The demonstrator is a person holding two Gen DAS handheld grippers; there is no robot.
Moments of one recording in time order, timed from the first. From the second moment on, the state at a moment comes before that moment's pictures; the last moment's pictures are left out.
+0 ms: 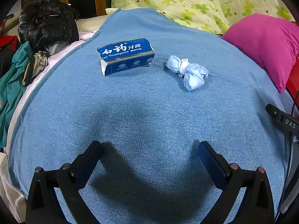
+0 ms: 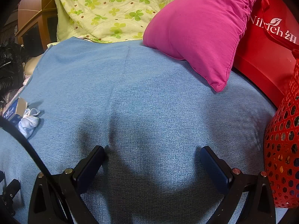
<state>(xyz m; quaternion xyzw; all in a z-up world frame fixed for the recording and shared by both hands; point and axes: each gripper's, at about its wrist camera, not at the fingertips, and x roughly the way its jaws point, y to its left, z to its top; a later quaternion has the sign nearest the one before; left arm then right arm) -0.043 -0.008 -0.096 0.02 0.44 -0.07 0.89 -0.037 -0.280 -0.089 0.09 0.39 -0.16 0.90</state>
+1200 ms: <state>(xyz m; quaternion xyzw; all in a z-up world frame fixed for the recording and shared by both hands) -0.045 -0.010 -0.097 0.02 0.44 -0.06 0.90 -0.037 -0.280 -0.090 0.09 0.39 -0.16 0.90</state>
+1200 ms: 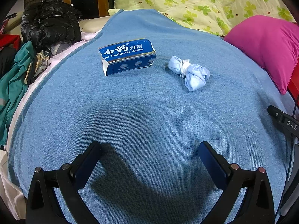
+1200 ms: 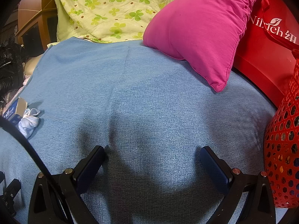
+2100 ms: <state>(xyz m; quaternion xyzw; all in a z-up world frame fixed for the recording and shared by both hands) -0.047 -0.011 -0.098 0.02 0.44 -0.06 0.90 -0.037 -0.280 -0.089 0.09 0.39 -0.16 0.90</state>
